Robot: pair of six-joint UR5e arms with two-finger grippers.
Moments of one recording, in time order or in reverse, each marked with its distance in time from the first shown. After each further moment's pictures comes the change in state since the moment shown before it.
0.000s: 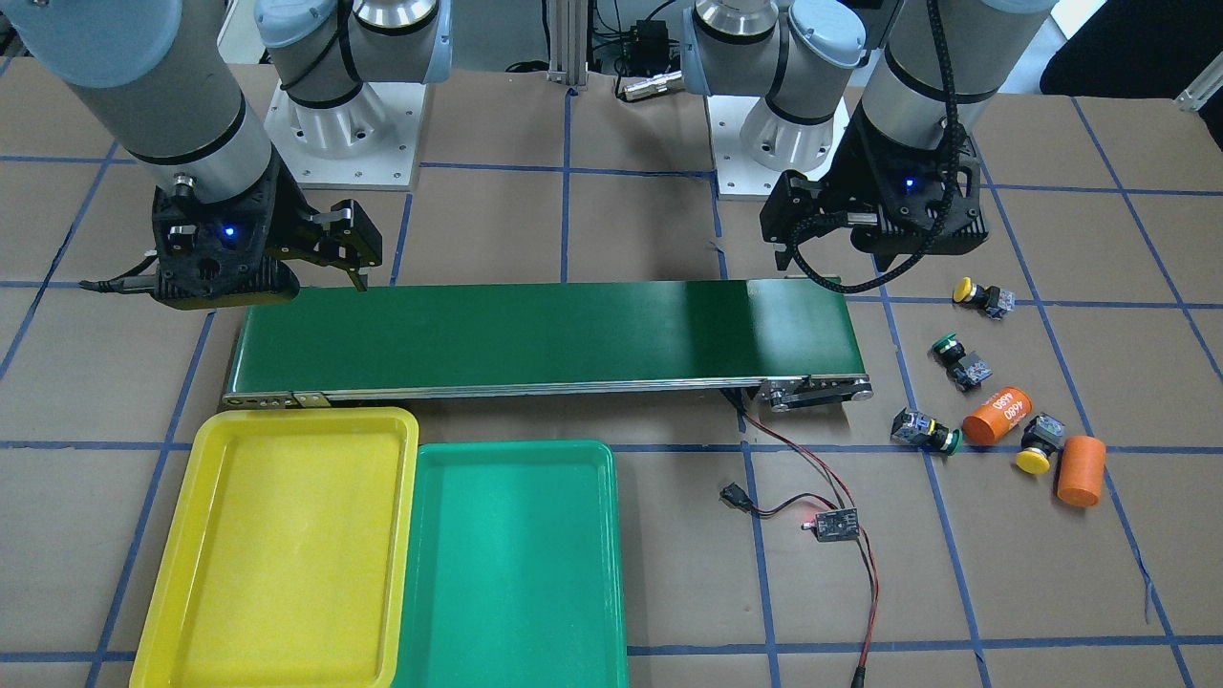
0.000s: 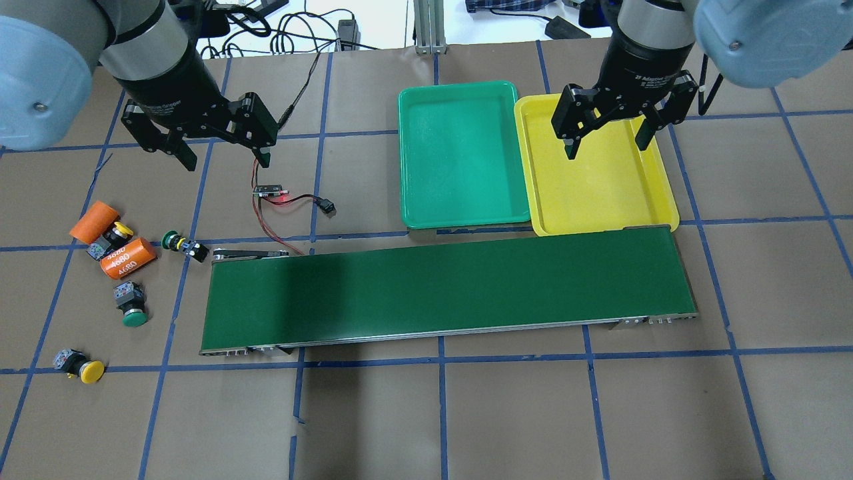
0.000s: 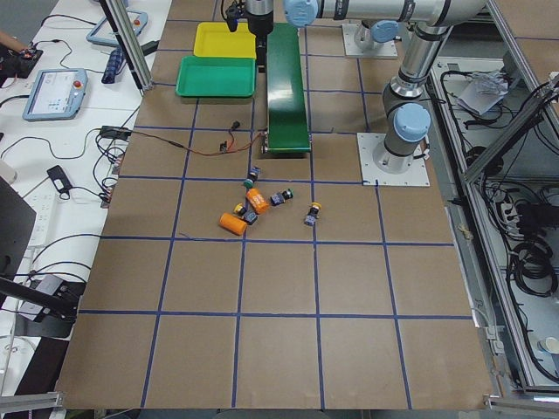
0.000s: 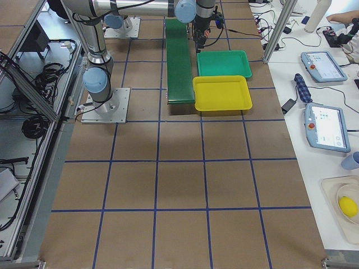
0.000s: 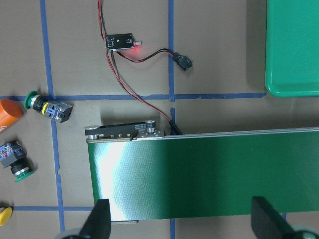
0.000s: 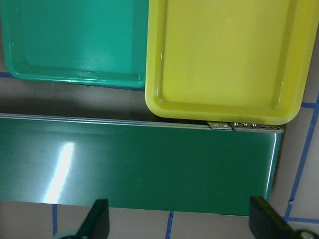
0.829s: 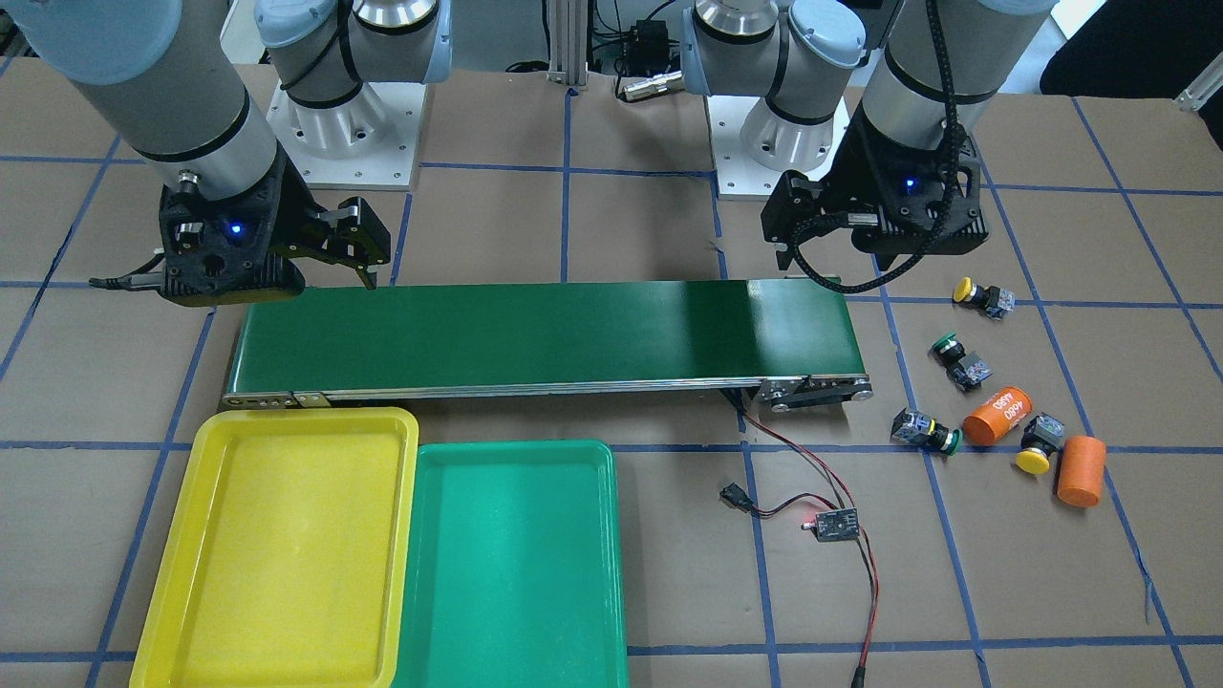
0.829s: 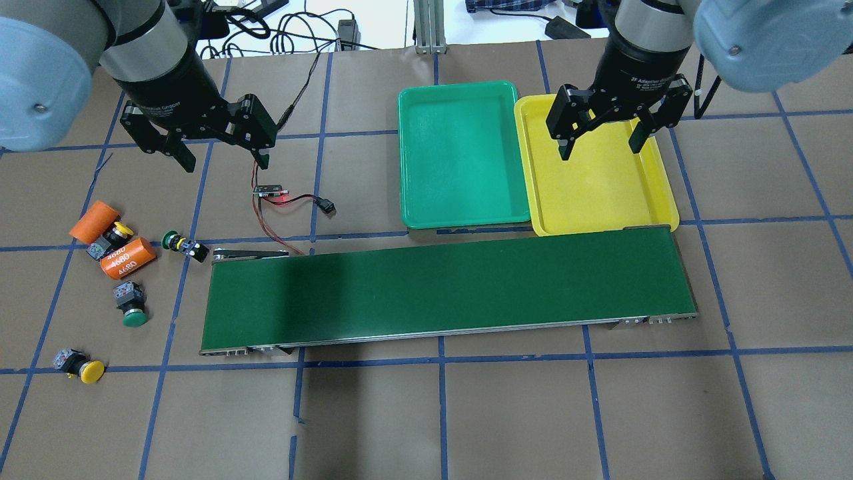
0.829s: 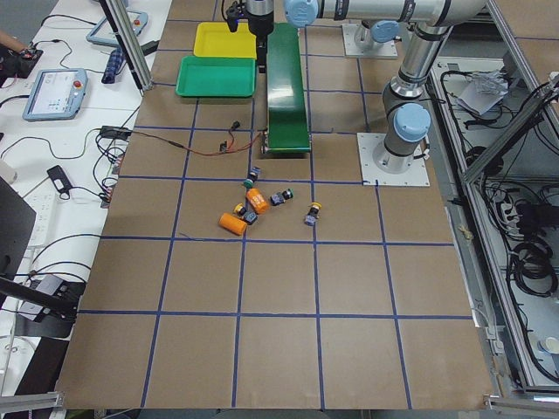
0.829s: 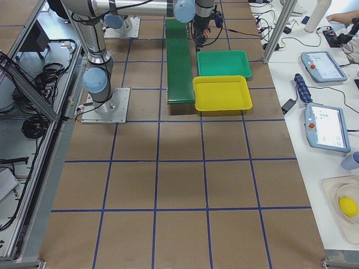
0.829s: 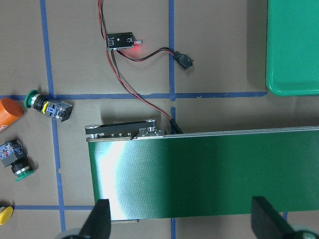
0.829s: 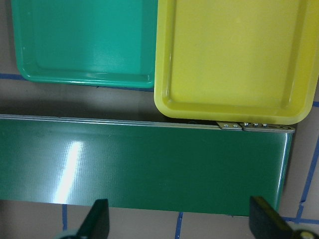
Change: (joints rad) left arm 0.002 0.002 -0.003 -0.002 0.006 0.000; right arm 0.001 -0.005 0.008 -0.006 0.018 0.012
